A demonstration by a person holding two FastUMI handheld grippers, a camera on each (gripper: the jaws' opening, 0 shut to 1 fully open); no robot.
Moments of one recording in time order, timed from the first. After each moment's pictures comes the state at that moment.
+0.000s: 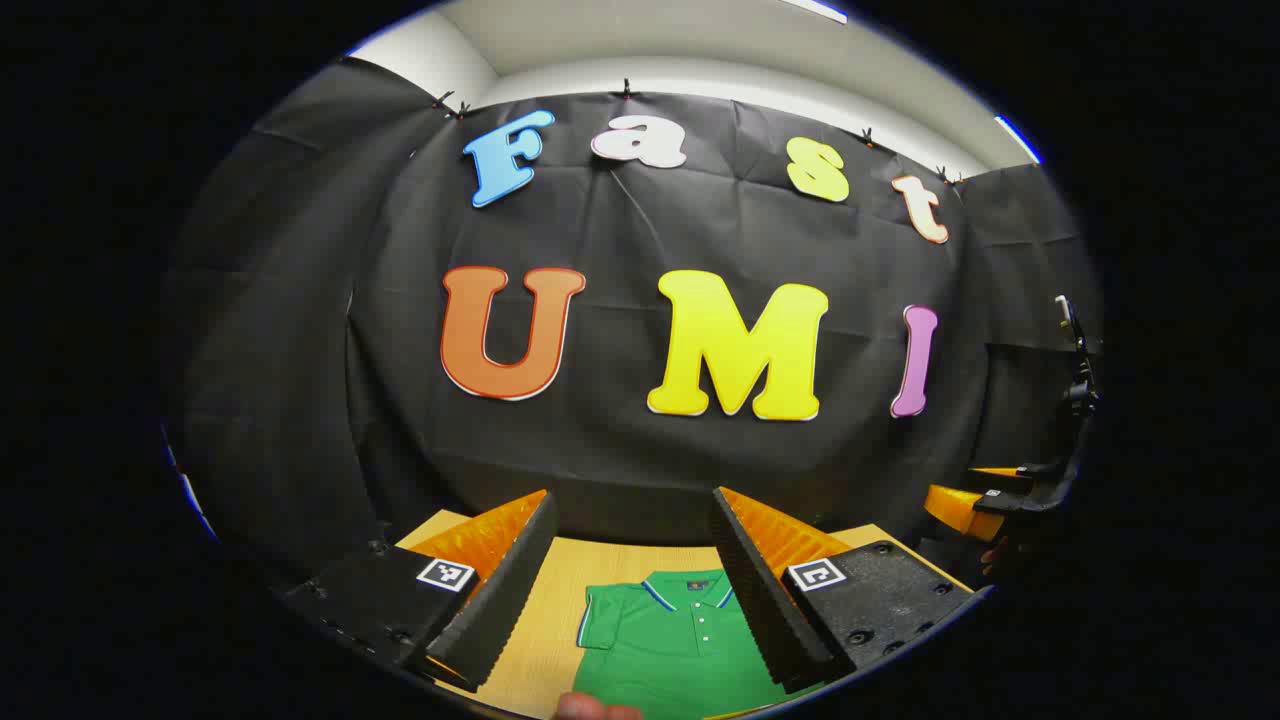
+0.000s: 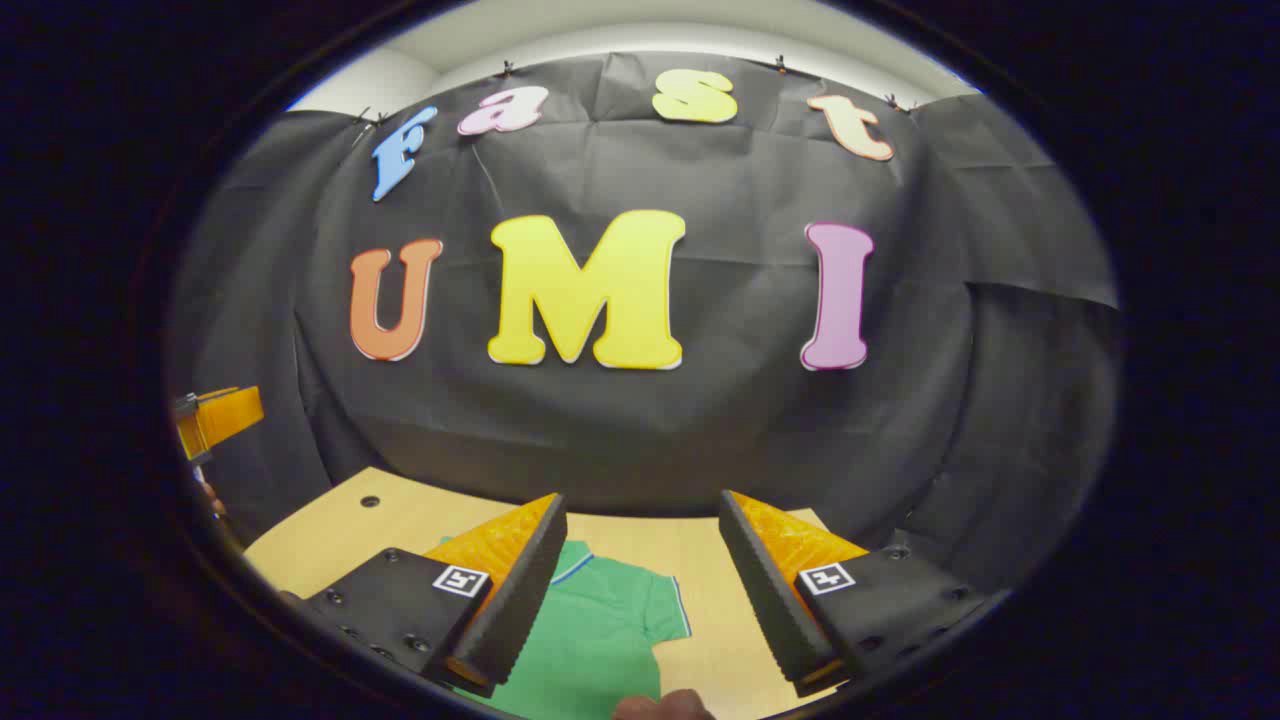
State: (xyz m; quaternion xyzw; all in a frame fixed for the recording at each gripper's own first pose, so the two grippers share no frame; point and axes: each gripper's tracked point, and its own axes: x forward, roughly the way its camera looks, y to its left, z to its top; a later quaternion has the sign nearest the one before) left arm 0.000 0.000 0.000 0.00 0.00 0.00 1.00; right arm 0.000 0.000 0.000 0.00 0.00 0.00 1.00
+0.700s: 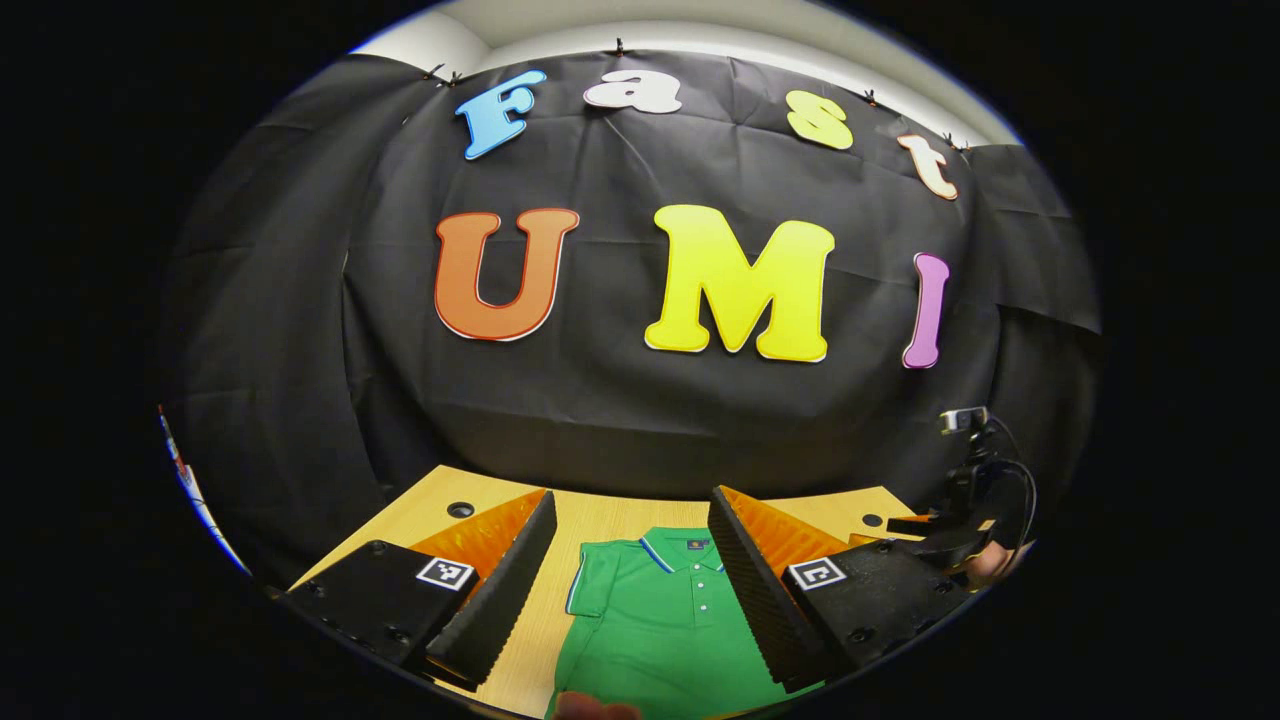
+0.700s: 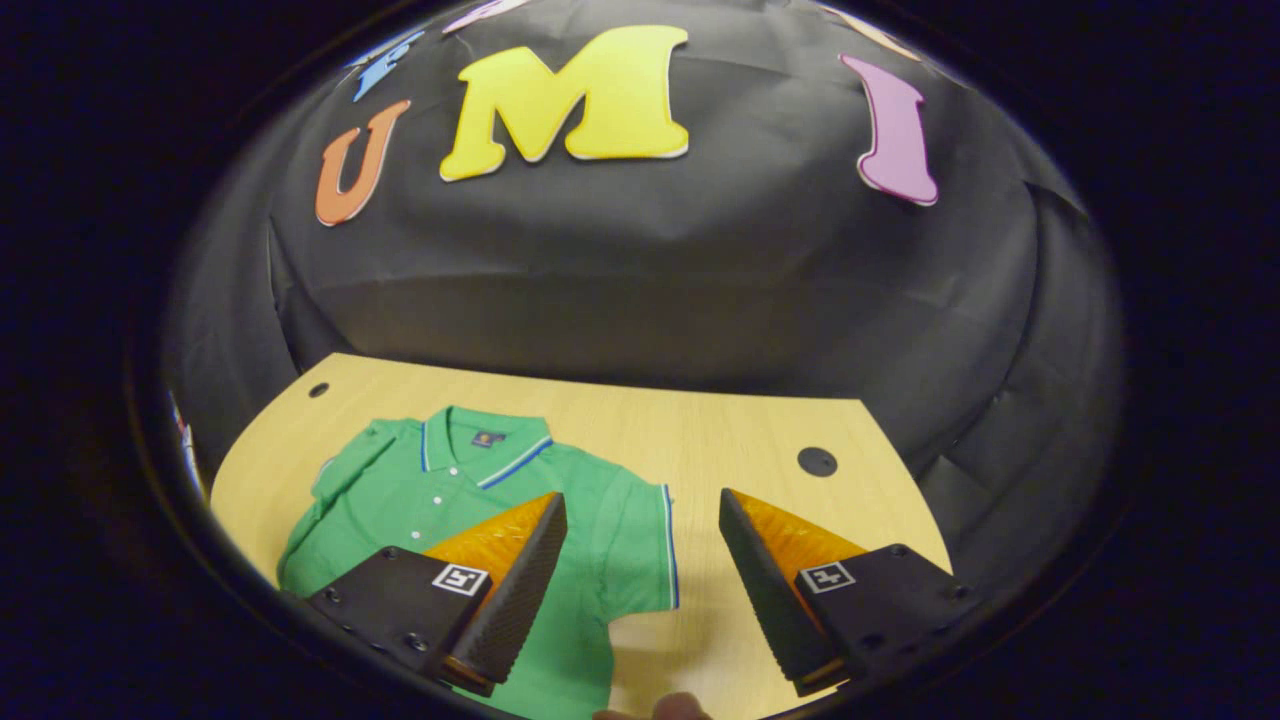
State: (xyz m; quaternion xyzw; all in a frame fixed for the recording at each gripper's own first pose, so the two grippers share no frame) left arm 0.011 -0.012 -0.047 0.00 0.06 0.01 1.00; right arm 0.153 -0.036 -0.181 -0.02 0.18 0.02 0.98
